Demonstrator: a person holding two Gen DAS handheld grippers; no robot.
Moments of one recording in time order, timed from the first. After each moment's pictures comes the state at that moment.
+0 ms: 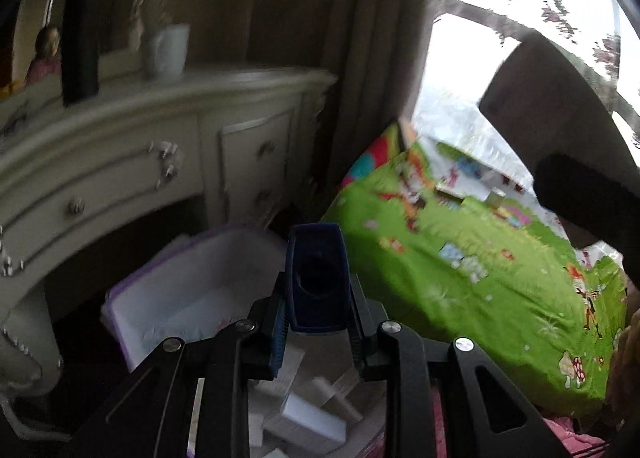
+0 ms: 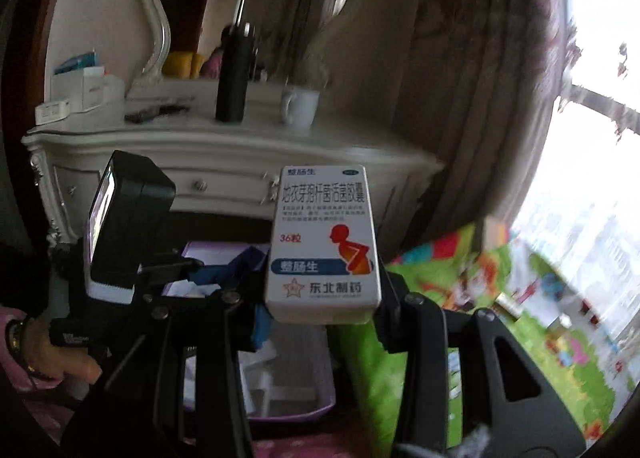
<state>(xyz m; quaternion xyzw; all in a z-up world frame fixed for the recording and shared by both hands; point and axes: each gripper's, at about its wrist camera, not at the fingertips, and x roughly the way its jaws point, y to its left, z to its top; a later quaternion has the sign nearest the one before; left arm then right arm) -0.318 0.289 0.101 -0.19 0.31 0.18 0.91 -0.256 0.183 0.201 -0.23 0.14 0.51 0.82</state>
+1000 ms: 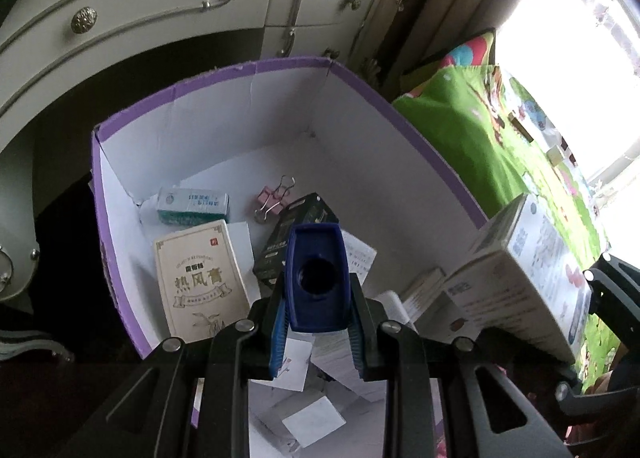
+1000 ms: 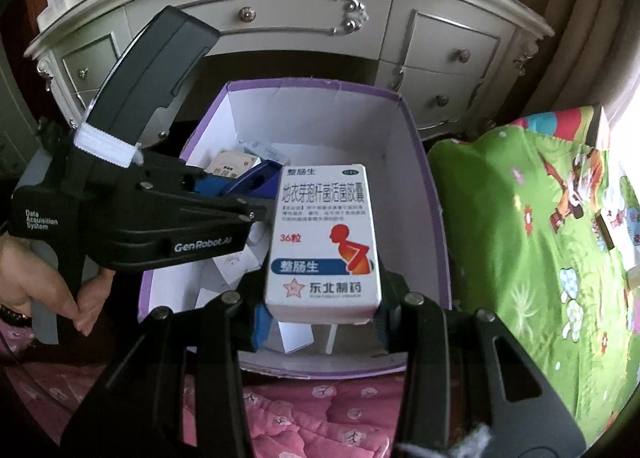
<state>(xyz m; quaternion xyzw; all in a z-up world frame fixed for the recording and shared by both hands) -0.322 0.342 -0.013 -0.31 0.46 0.19 0.81 -0.255 0.249 0.055 -0.34 0.34 0.53 0.70</state>
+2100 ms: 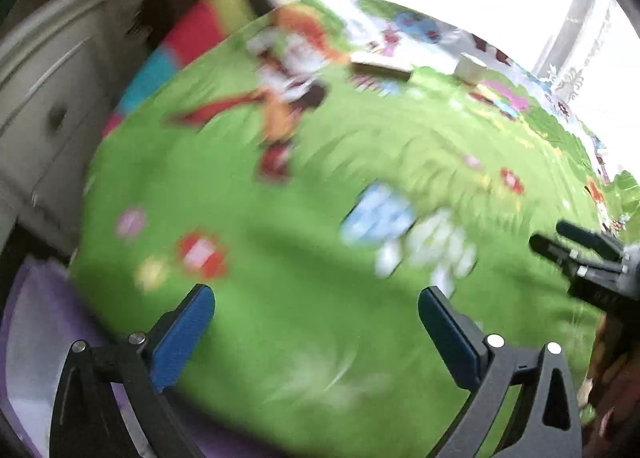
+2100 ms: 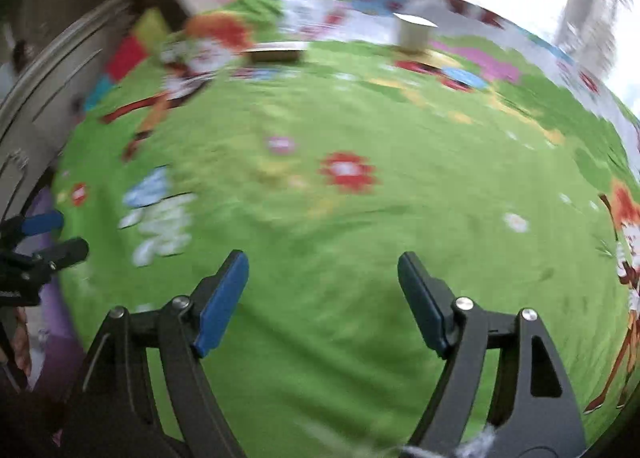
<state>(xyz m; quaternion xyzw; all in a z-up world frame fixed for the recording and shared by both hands) -0.040 0.169 0.031 -0.10 0.50 0.05 0.86 0.038 -0.039 0.041 -0.08 0.46 0.20 0.86</state>
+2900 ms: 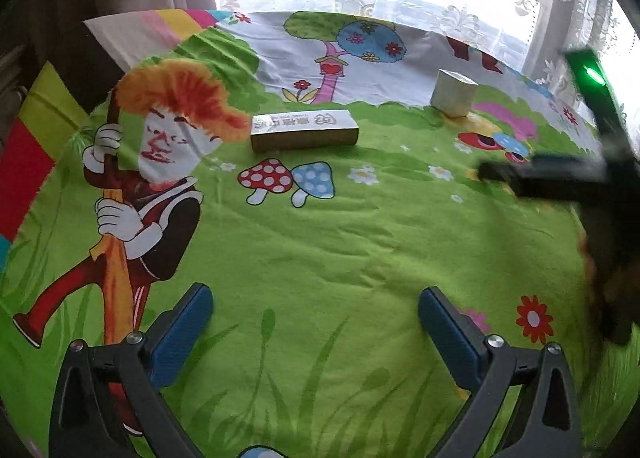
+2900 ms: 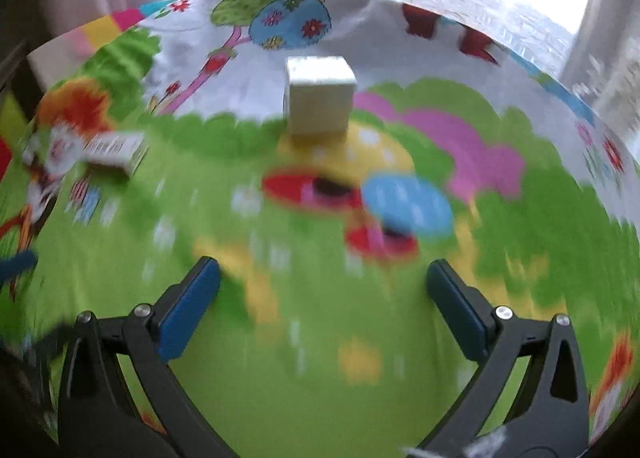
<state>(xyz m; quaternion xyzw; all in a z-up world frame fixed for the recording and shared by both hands) 0.108 0.129 0.002 -0.06 0.45 0.02 0.89 0.253 -0.028 0.024 -0.11 0.45 0.16 0.87</state>
